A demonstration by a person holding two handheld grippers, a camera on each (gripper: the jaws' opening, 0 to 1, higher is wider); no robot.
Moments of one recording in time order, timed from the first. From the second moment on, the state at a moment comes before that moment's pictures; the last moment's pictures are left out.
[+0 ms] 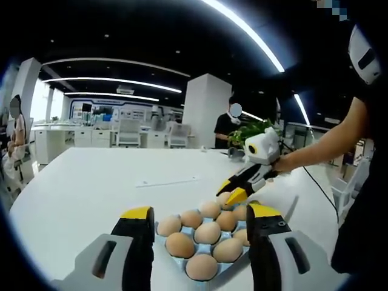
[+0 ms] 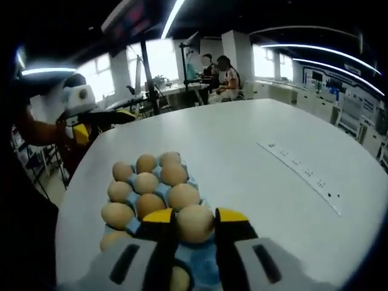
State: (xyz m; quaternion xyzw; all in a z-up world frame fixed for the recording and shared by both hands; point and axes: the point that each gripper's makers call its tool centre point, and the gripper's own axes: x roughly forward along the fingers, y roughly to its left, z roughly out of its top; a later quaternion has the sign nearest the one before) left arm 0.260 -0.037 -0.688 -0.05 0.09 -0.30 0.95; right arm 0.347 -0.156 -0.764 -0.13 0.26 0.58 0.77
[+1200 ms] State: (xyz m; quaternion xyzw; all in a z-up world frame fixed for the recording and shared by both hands) left arm 0.264 -0.041 -0.685 -0.05 0.10 -0.30 0.95; right arm 0.349 -0.161 -0.778 -0.11 0.28 0.59 0.75
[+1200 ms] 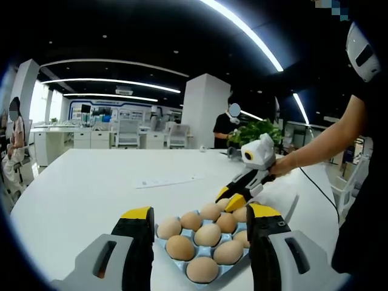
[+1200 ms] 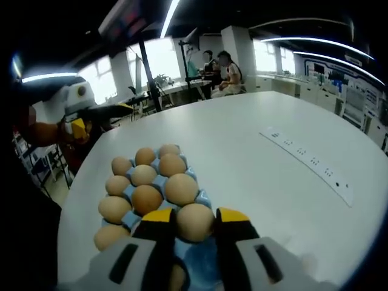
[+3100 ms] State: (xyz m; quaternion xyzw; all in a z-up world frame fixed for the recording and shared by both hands) left arm 0.269 -0.059 -0.683 -0.04 0.10 -0.32 0.94; right arm 0.371 -0.440 -0.753 -0.07 0.24 0.27 0.93
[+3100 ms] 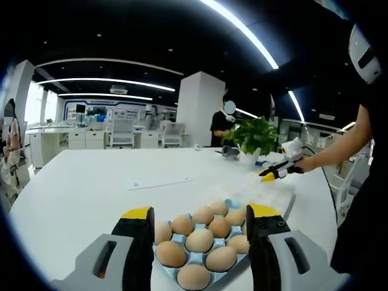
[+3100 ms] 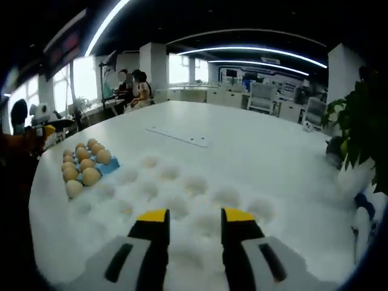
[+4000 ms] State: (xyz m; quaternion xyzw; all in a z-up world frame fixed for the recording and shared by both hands) left arm 0.268 -0.057 -0.685 -0.04 0.10 -0.32 0.94; right arm 0.382 -0.487 -0.775 -0.06 0.26 0.18 0.95
